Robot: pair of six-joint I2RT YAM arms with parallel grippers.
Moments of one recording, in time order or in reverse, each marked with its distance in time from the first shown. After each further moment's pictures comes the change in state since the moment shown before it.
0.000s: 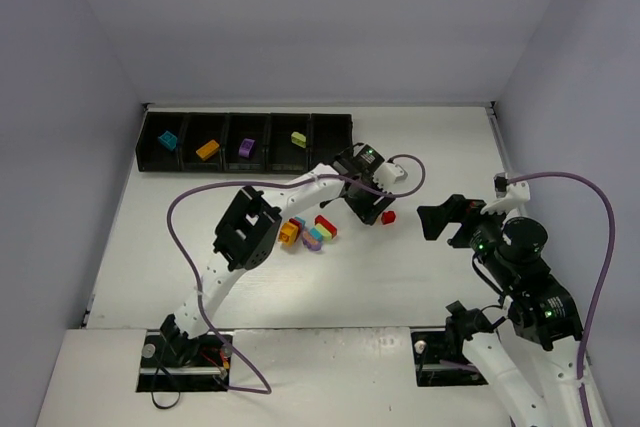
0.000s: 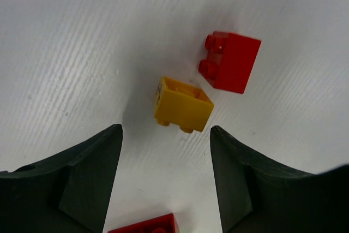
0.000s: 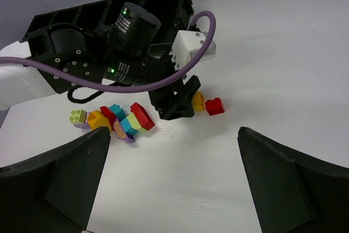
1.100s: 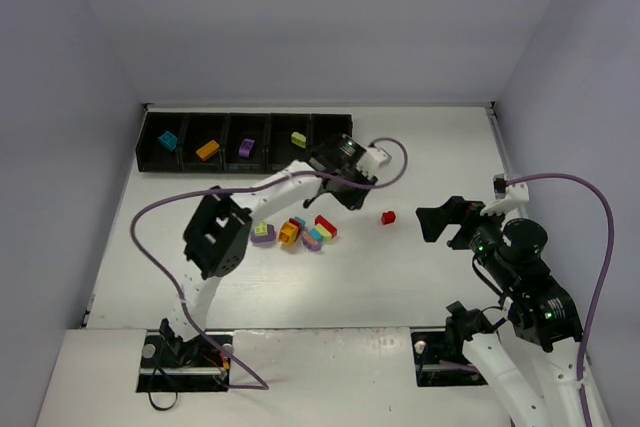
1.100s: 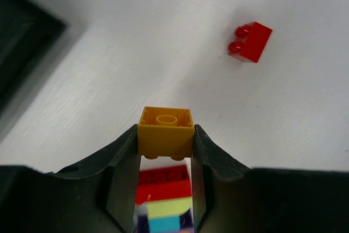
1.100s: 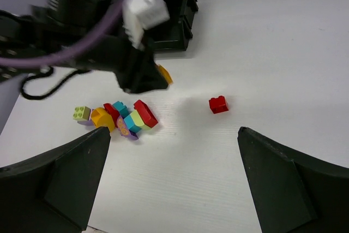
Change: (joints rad) left arm 0.030 -0.201 -0.212 0.134 -0.056 -0.068; right arm 0.000 -0.010 -0.006 -0.001 -0.020 0.006
